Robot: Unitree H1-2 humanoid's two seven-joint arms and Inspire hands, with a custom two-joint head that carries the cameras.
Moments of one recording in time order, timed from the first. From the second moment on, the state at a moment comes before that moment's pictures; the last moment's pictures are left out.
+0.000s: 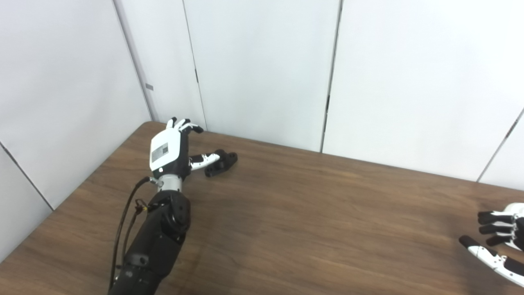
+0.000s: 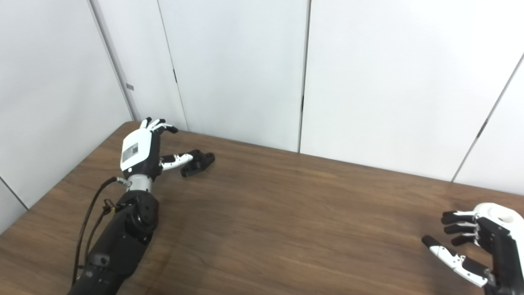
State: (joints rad) left arm -0.37 0.39 0.07 0.29 0.69 0.23 0.33; right arm -0.12 -0.22 -0.08 -0.16 -0.25 -0.01 -0.05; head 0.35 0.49
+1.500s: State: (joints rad) left arm -0.46 0.48 -0.12 0.61 0.66 0.20 0.33; right arm -0.10 -0.22 -0.08 -0.24 -0.25 0.04 -0.04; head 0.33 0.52
